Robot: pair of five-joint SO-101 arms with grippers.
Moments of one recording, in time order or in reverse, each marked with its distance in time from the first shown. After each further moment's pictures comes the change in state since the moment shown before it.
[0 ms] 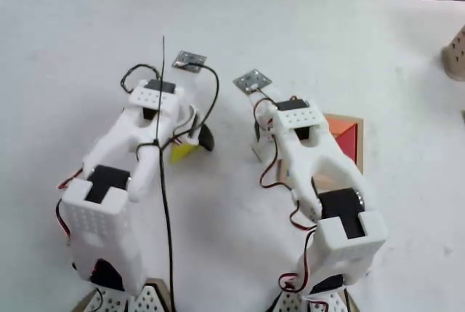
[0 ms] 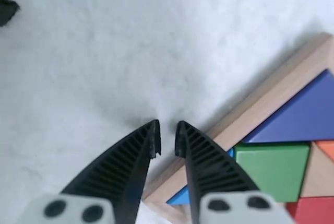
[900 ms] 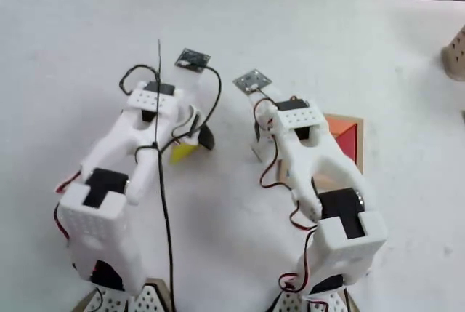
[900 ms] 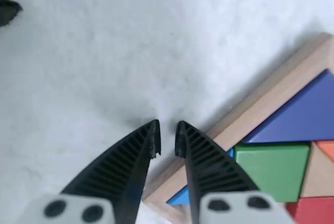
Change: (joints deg) left arm 0.4 -1.8 2.1 -3.3 -3.6; right arm 0.0 0.0 0.0 0.0 0.0
